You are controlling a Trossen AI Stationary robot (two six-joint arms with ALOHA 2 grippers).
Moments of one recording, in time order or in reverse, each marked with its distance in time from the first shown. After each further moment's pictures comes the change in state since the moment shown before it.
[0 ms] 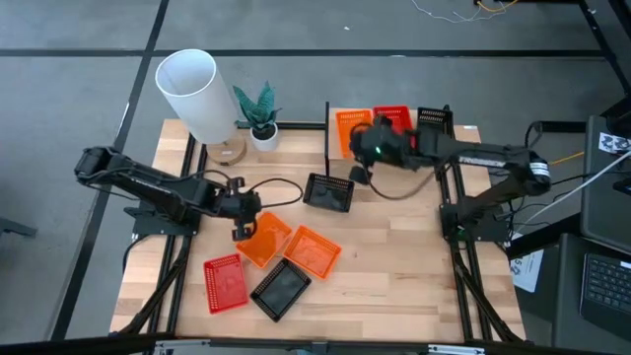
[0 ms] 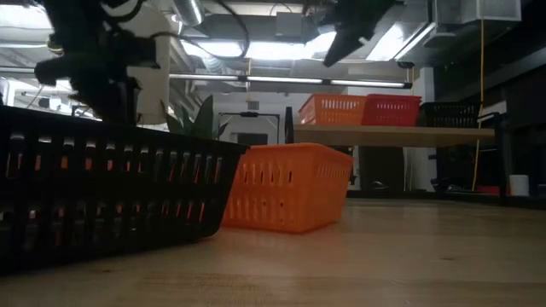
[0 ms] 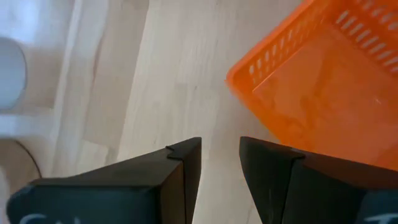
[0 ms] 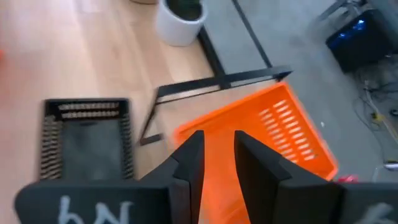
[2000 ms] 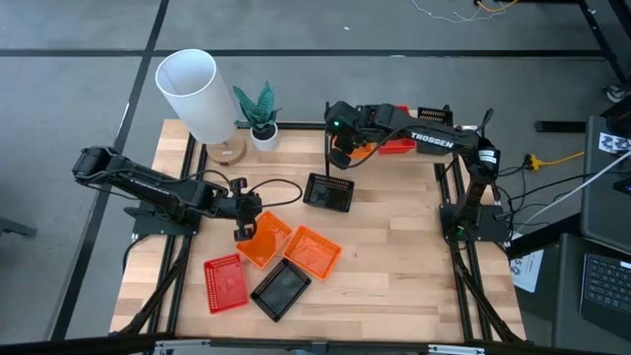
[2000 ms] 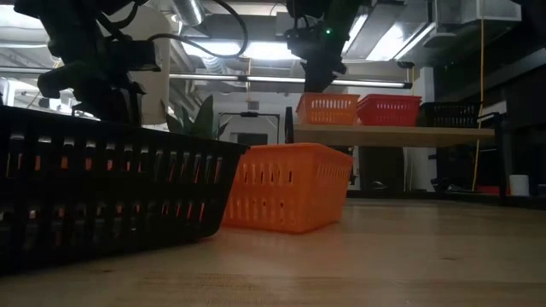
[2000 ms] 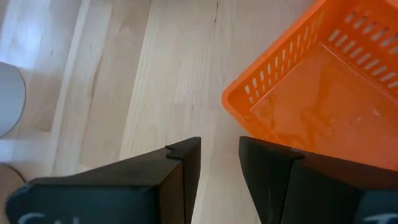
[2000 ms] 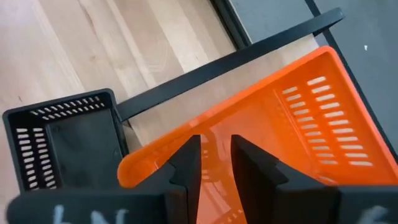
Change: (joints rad) left arm 0.000 -0.021 -0.061 0.133 -0.023 0.067; right arm -0.150 0.375 0.396 -0.317 -0.173 0.147
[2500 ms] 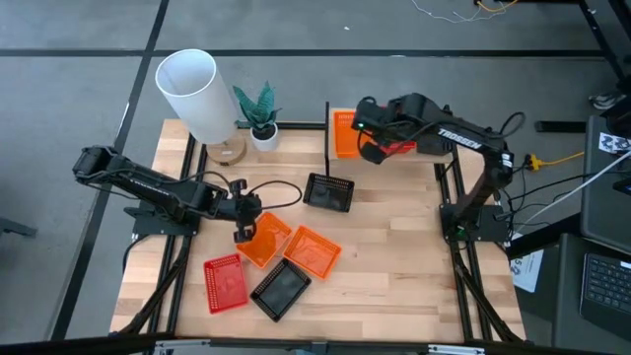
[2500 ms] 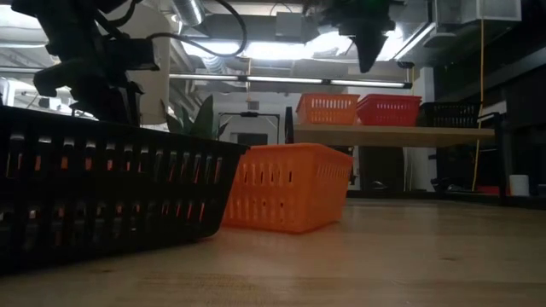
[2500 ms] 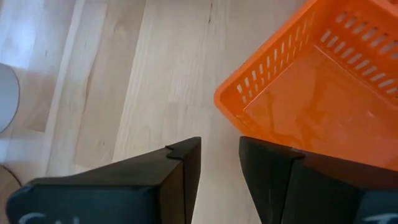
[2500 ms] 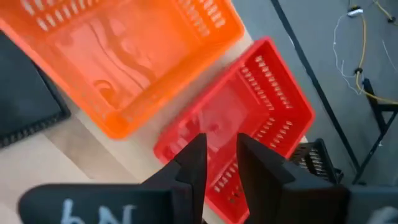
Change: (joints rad) left arm -0.022 0.001 0.000 0.000 0.000 -0.023; right arm 0.036 -0.123 0.114 -0.522 0.265 0.204
